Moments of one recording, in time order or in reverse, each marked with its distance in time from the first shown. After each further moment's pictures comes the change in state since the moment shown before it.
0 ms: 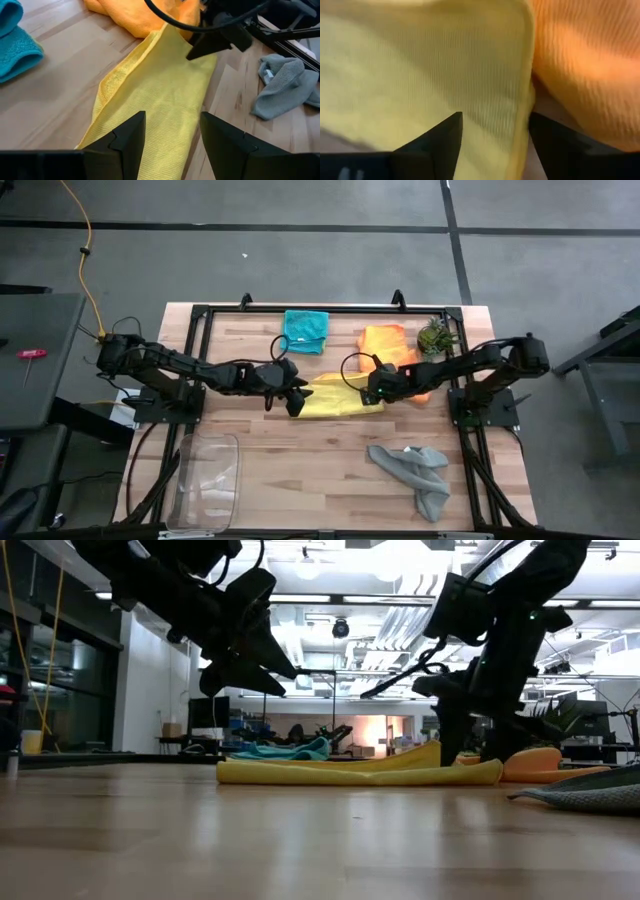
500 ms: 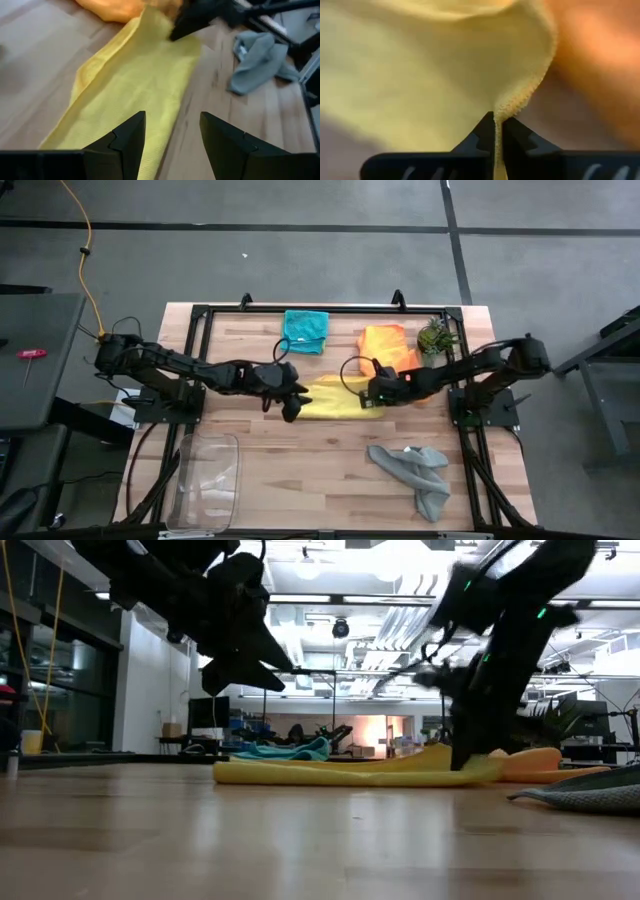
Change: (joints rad) left arm 0.000 -0.022 0.001 -0.032 0.135 0.051; right arm 0.083 -0.042 -0.002 0.009 0.016 0.044
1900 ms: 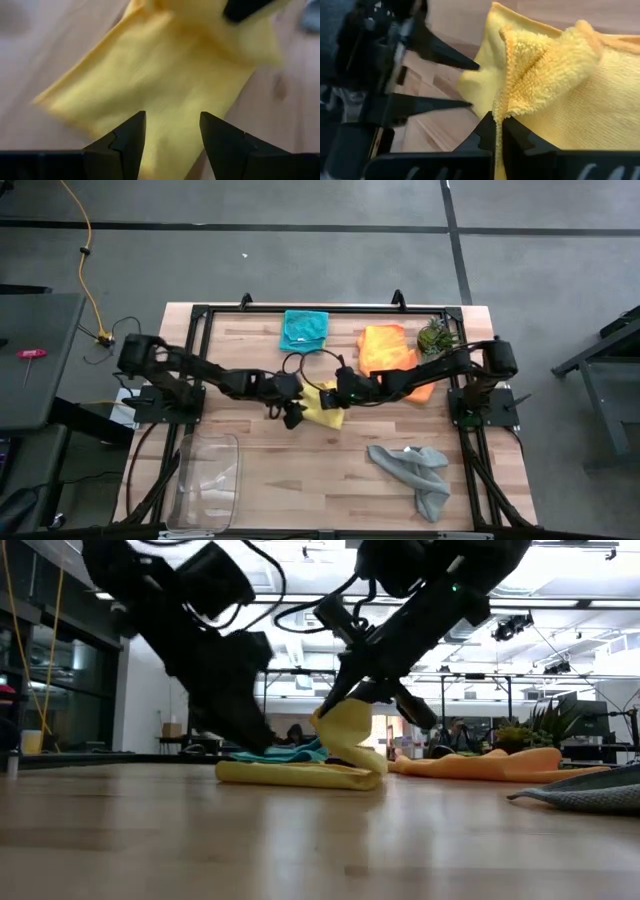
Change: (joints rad) left arm -0.004 0.170 0.000 -0.083 -0.025 0.076; right arm 0.023 0.286 0.315 0.380 -0.063 -0.017
